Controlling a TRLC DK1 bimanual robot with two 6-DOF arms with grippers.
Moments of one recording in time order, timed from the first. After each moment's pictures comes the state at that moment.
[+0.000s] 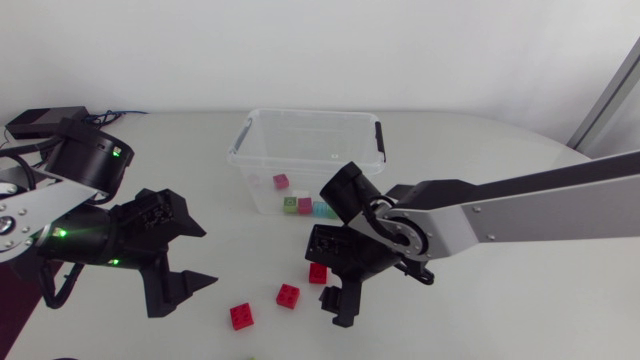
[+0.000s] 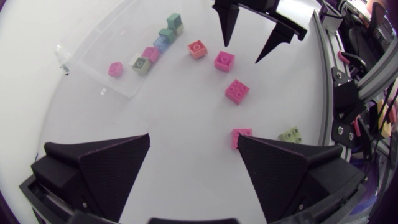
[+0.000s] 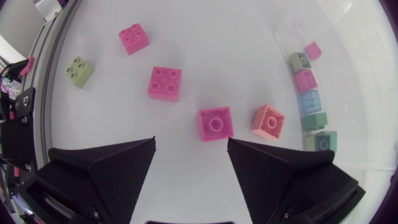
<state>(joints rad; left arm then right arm) -0.30 1.14 0.72 -0.65 0.29 0.82 0.77 1.74 0.92 -0.36 -0.15 -0.57</state>
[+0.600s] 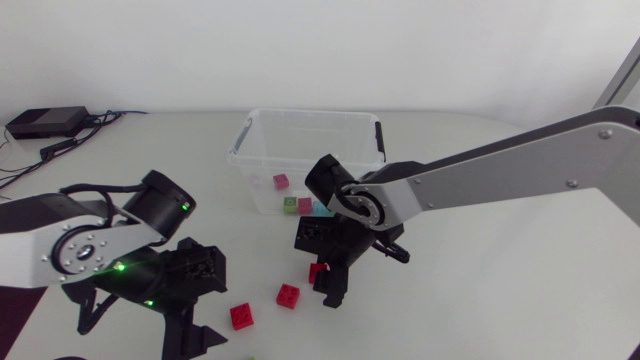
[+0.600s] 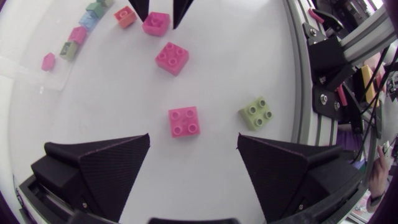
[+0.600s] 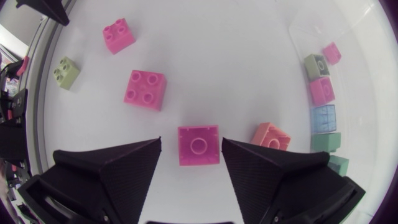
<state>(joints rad) -0.47 1.33 0.66 -0.69 0.29 0.84 0.73 1.94 1.12 -0.47 -0.20 -0.66</state>
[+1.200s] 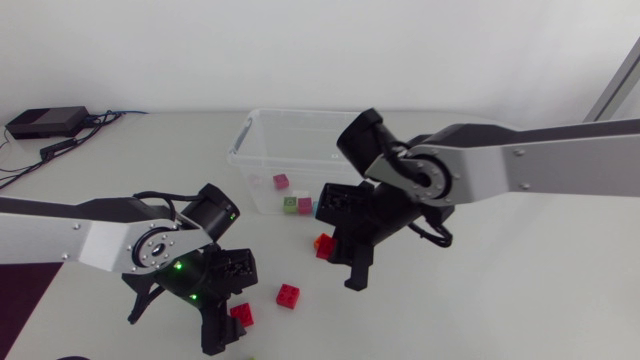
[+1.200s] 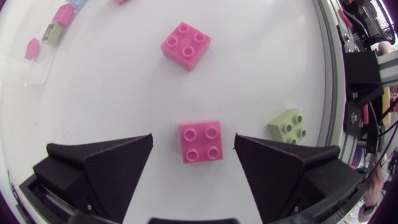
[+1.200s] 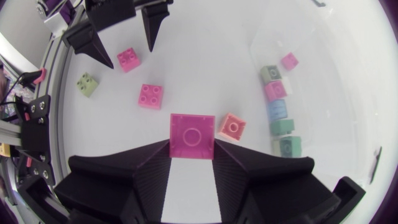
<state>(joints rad) -0.55 1.59 0.71 -0.54 0.20 0.73 0.67 1.66 1.07 -0.57 -0.21 -0.65</state>
